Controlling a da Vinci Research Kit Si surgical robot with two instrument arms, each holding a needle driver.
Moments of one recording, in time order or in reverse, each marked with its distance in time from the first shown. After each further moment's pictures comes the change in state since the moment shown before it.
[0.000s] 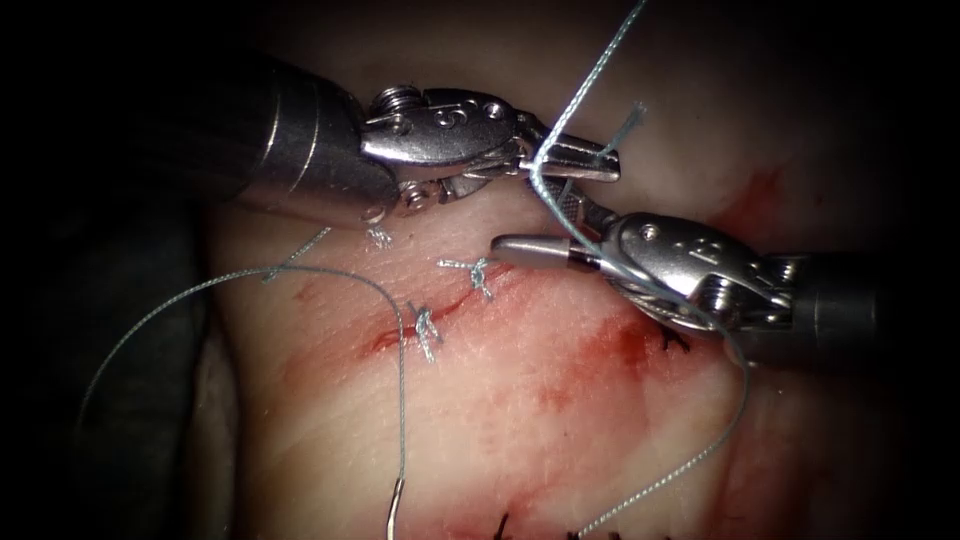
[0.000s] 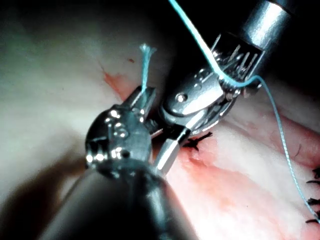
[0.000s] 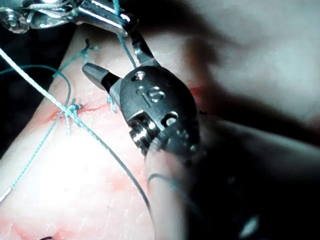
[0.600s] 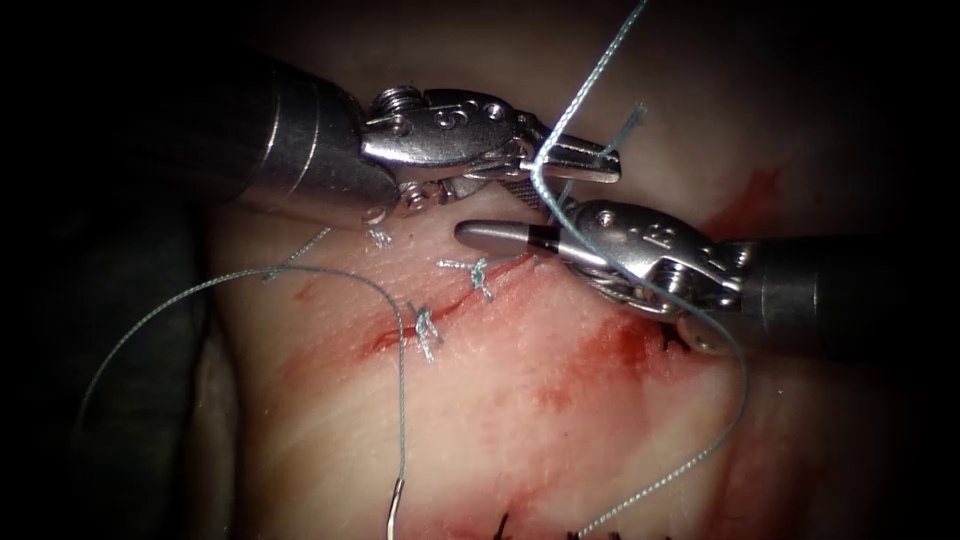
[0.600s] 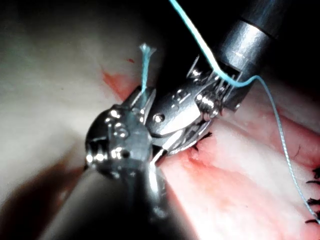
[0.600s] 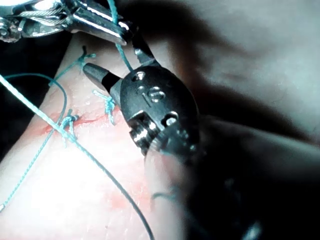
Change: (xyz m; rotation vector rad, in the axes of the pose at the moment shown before) right arm -0.001 0.001 0.003 -0.006 0.011 0.000; left arm 0.000 0.000 0.000 -0.001 0.003 -0.001
